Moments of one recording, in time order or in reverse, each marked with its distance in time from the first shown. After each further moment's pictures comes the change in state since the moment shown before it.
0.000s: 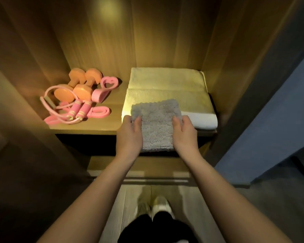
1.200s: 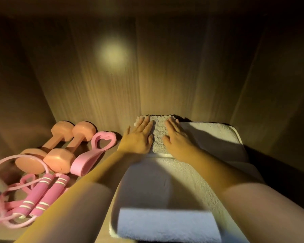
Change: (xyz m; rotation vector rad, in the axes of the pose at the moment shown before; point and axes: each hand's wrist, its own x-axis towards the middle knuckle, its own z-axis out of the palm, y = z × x) left_hand 0.319 -0.049 0.104 0.680 -0.330 0.529; right_hand 0.306 0.027 0.119 -0.781 -0.364 -0.377
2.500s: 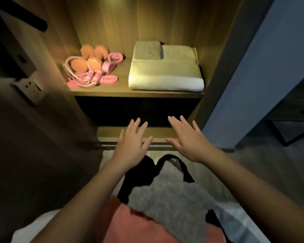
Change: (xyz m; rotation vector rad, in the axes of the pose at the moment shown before) left_hand -0.496 0.198 -0.098 -0.200 -0.215 -0.183; right_hand -0.514 -0.112 -0.069 -0.029 -0.271 -0.027
